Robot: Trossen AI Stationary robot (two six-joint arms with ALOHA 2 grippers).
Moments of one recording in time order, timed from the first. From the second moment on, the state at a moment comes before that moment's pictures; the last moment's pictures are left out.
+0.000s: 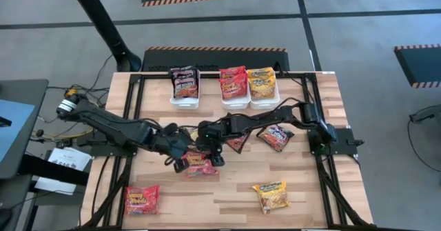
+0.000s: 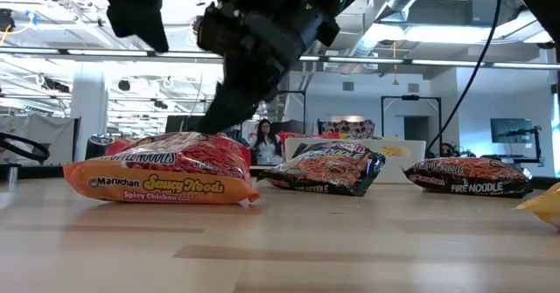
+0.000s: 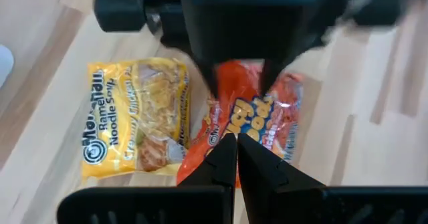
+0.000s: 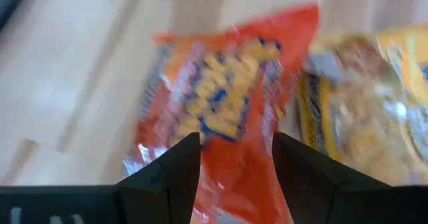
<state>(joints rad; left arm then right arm) -0.34 1.32 1.06 -0.73 -0.32 -0.67 0.04 2.16 1.63 -0.35 -0.30 -0.14</state>
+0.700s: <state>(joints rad) -0.34 1.28 1.06 -0.73 -0.34 -0.70 0.07 2.24 1.64 -0.40 -0.28 -0.06</state>
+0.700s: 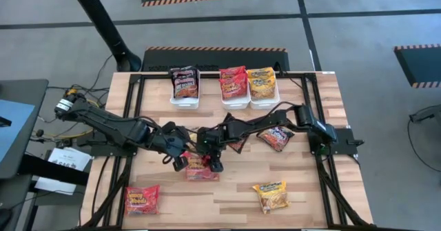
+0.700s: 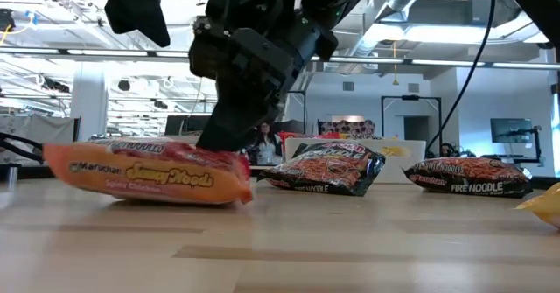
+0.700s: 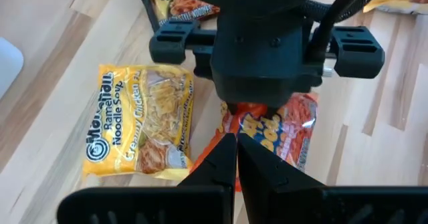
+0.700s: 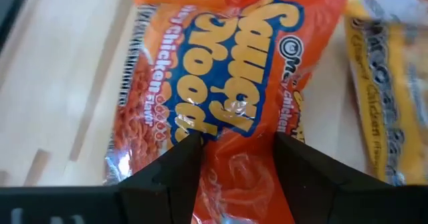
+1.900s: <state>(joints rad) -0.34 1.28 1.07 -0.73 -0.36 -0.65 0.10 1.99 1.63 -0.64 -0.02 0.10</state>
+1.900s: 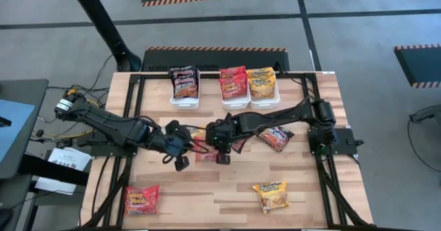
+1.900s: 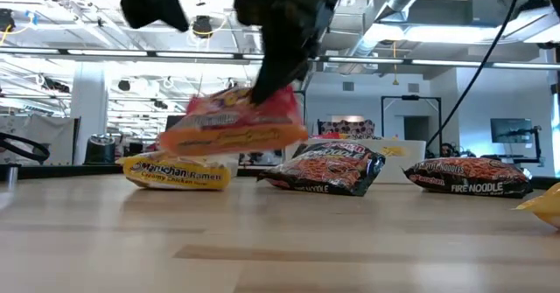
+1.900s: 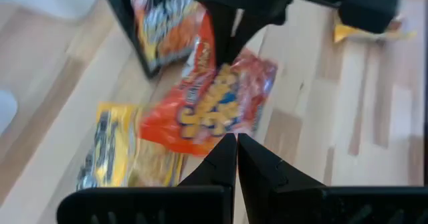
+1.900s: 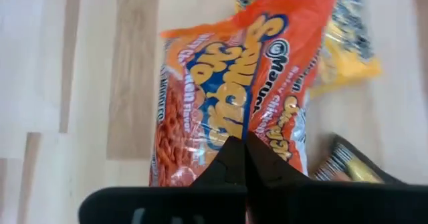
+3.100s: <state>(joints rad) 0.09 1.14 1.06 -0.59 -0.38 -0.44 -0.50 1.81 1.63 -0.83 0.21 -0.55</state>
